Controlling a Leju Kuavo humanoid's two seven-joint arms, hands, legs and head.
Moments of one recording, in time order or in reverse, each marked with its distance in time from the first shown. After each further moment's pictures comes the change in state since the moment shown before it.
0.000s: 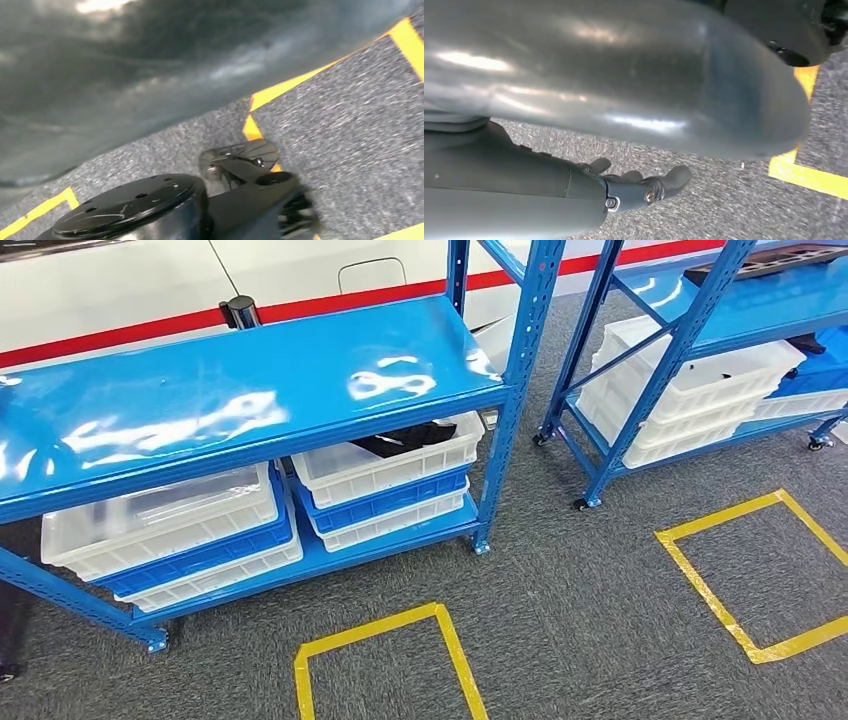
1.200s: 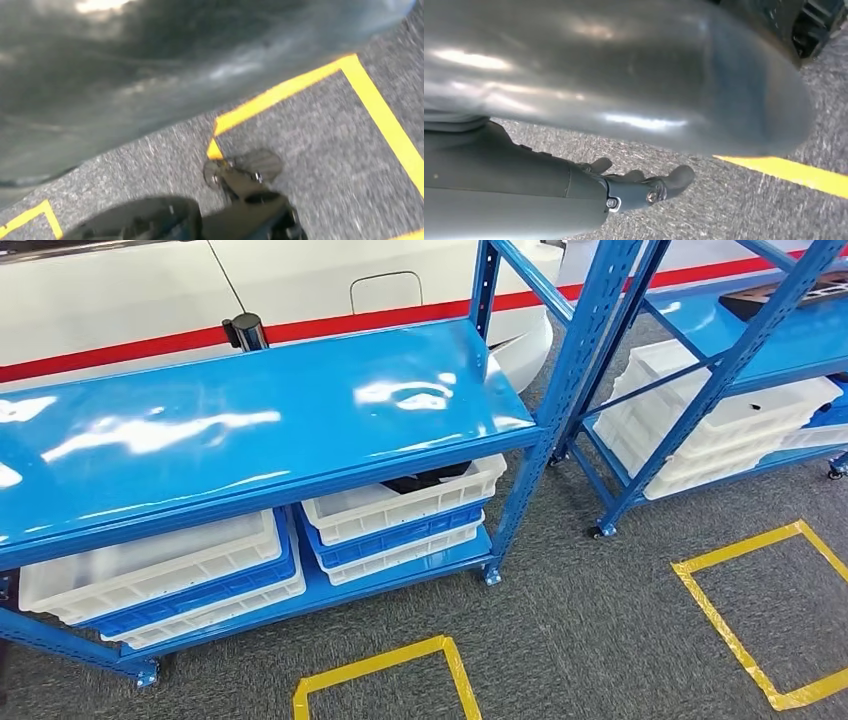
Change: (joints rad) left arm -0.005 0.001 0.002 0.002 0.000 0.010 -0.002; right arm -0.004 0.000 0.000 0.001 0.022 0.019 -0.004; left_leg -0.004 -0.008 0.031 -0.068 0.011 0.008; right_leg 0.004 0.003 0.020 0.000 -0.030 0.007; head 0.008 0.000
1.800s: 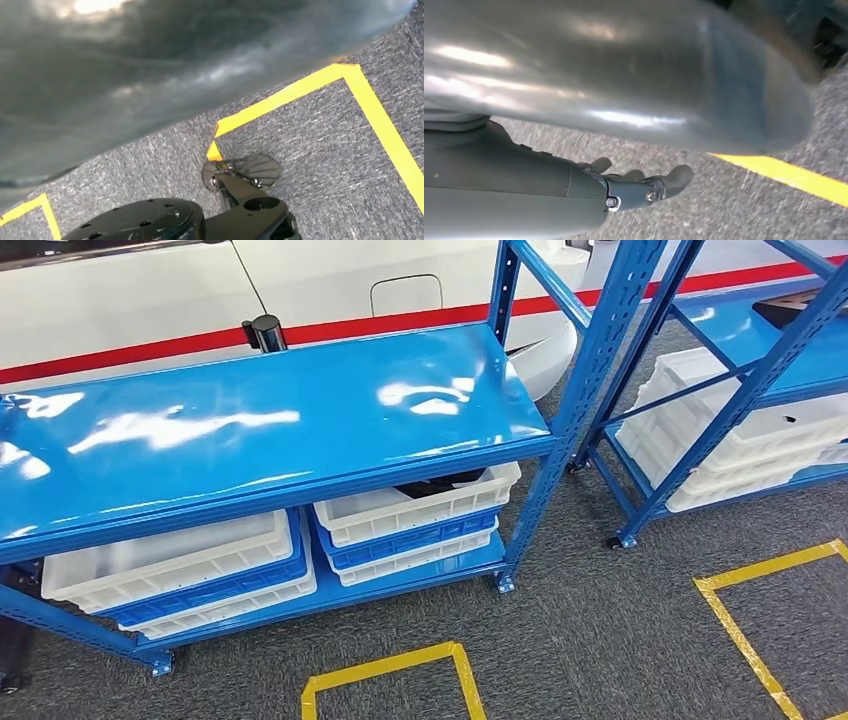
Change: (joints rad) left arm -0.002 -0.003 0.002 0.000 -0.011 0.022 -0.002; right arm -0.005 0.001 0.000 0.000 0.016 0.000 -0.002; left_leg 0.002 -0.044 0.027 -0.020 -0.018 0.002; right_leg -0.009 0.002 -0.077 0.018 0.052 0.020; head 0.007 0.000
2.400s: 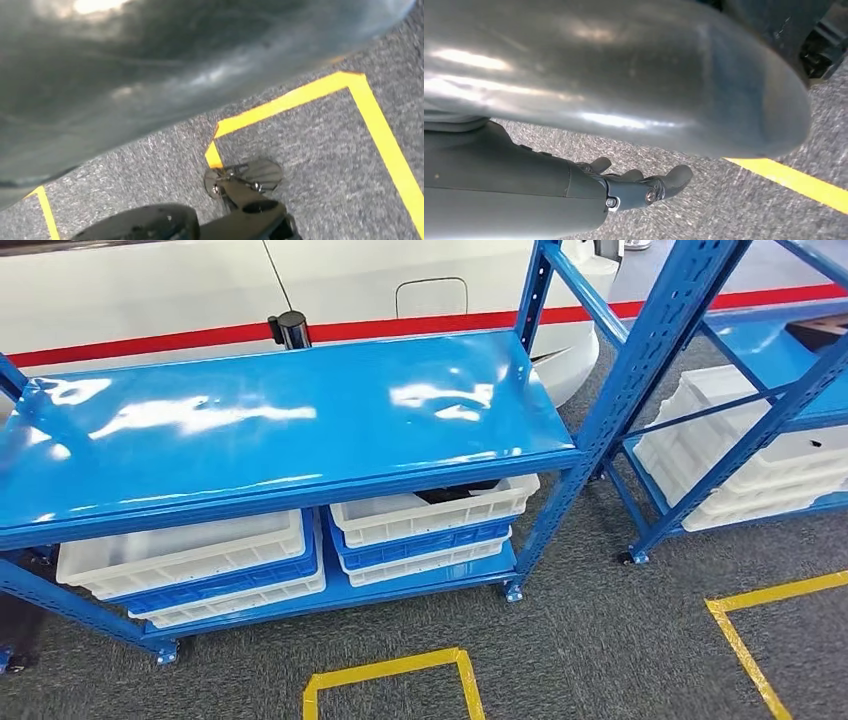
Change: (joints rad) left arm -0.004 0.000 0.008 0.000 -0.007 0.003 0.001; right arm 0.004 0.001 0.000 0.000 0.010 0.001 0.002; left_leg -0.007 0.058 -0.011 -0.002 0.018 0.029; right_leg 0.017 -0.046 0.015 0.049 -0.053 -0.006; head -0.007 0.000
